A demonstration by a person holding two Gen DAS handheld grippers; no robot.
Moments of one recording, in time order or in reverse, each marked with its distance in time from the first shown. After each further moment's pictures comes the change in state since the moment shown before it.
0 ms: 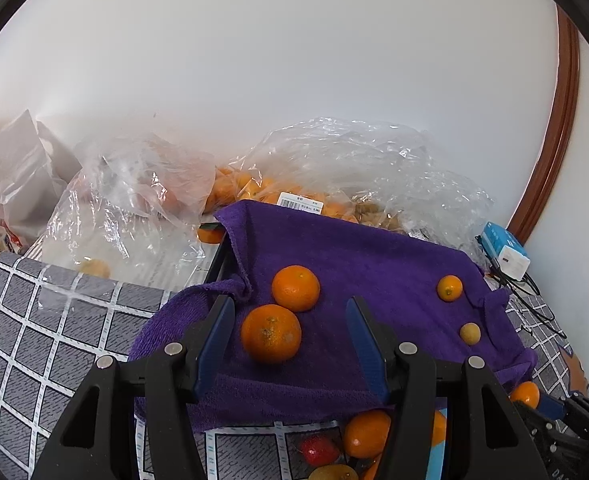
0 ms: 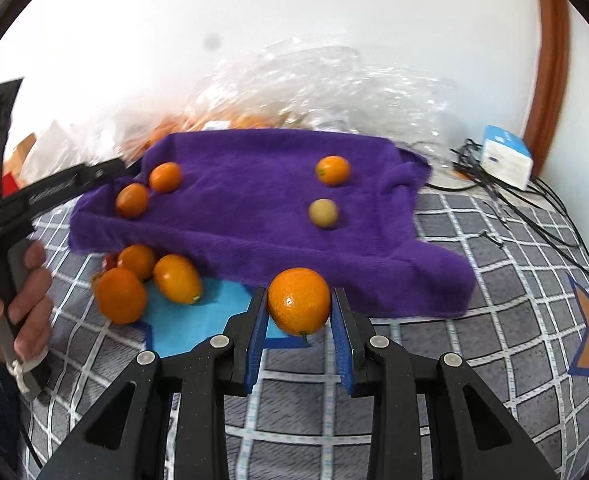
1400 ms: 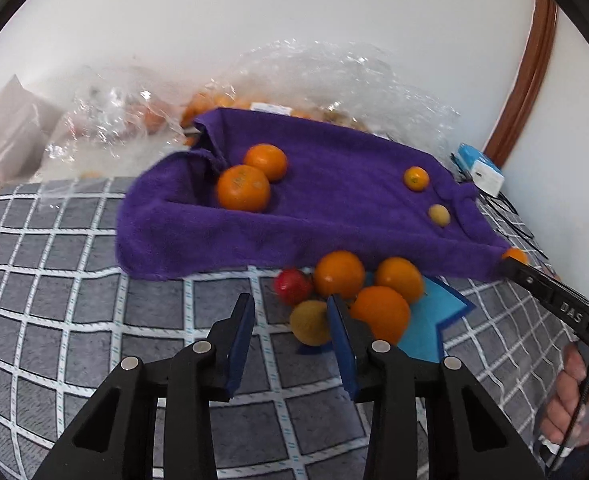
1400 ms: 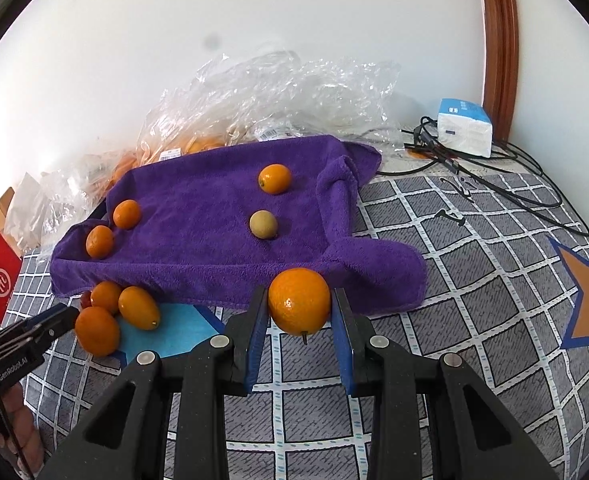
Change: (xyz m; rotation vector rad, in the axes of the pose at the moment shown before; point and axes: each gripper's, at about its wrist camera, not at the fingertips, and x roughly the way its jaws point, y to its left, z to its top) left arm -0.034 -0.012 -0.062 0.075 0.232 -0.060; right arm -0.002 -0.038 -0.002 0.158 -0.022 -0.021
